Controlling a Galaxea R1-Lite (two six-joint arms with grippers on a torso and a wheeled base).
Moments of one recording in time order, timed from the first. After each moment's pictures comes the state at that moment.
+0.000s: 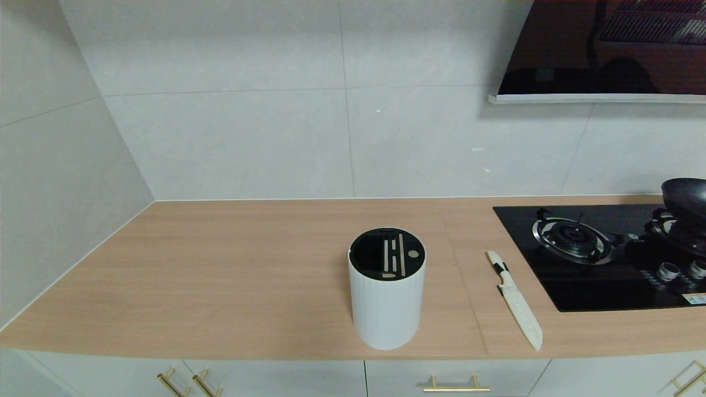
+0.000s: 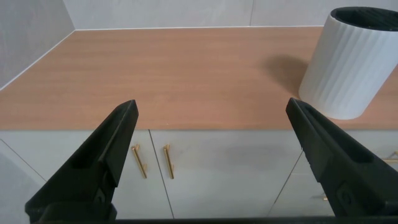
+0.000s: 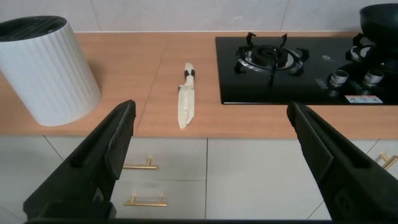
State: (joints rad) left arm 0.00 0.00 0.00 0.00 0.00 0.00; right arm 0.00 0.00 0.00 0.00 0.01 -0.01
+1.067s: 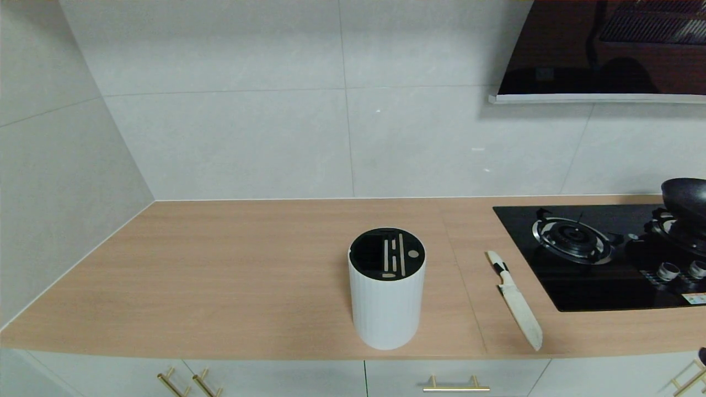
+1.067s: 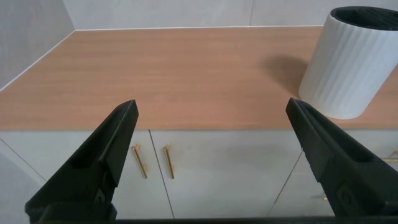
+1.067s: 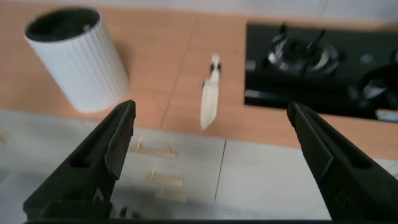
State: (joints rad) left arm 0.00 0.00 0.00 0.00 0.00 0.00; right arm 0.05 0.64 -0.35 -0.01 0.11 -0.03
